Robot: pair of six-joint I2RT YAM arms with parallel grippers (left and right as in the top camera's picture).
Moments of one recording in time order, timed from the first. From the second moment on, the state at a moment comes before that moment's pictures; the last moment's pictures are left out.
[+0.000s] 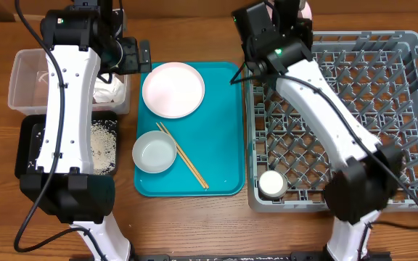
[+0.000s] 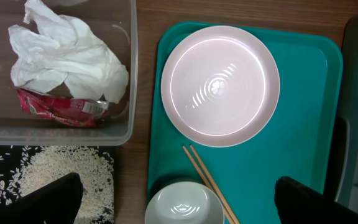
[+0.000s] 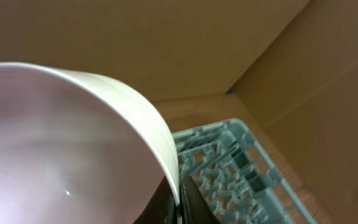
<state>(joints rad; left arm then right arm) -0.05 1.95 2.18 -1.42 0.03 -0.16 0.45 2.02 1.92 -0.73 1.10 0.26</state>
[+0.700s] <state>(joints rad) -0.05 1.95 2.18 -1.42 0.04 -0.16 0.41 2.28 1.92 -0.56 1.22 0.01</state>
